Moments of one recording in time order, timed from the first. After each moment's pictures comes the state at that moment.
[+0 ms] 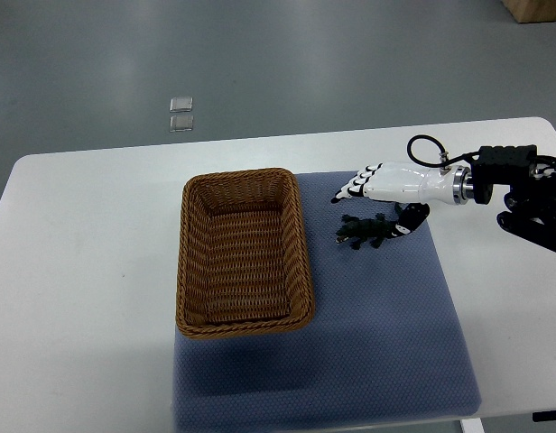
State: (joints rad) left arm -0.02 0.00 -0.05 -0.14 0.06 0.11 0.01; right arm 1.07 -0.48 -0.10 0.83 -1.61 -0.13 0.61
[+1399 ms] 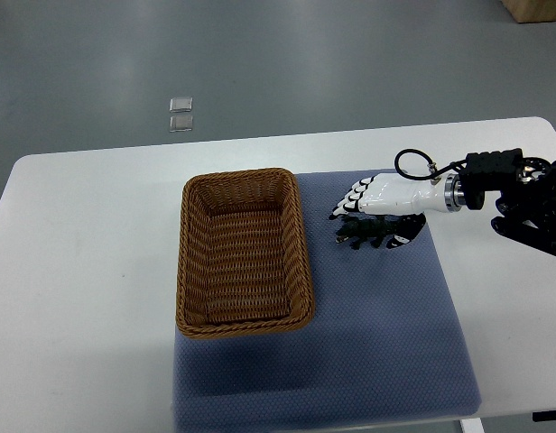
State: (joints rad) left arm -0.02 0.00 -0.05 -0.14 0.06 0.11 0.01; right arm 1.11 -0.45 -0.20 0.82 -1.62 -0.14 0.61
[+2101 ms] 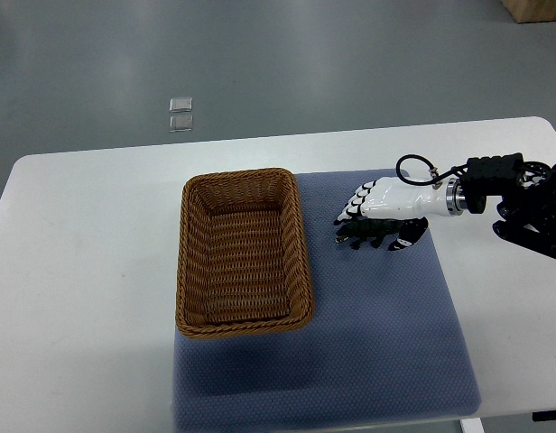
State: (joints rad) left arm -0.02 0.00 -0.05 -0.14 0.06 0.11 0.01; right arm 1.11 -0.44 -0.23 0.80 -1.62 -0.17 0.61
